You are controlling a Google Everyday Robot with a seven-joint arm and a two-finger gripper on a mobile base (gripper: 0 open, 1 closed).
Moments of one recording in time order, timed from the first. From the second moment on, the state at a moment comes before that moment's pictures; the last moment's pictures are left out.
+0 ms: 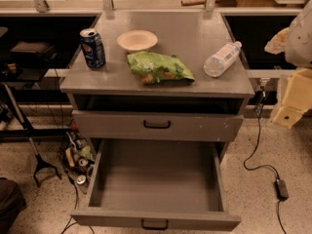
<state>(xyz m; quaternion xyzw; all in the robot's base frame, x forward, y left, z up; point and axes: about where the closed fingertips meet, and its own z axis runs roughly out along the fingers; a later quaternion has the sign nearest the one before) 0.438 -0.216 0.978 -0.60 0.78 -0.04 0.16</state>
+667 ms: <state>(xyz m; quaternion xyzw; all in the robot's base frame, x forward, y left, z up) 0.450 -0.200 0.991 -0.60 0.77 -0.02 0.20</state>
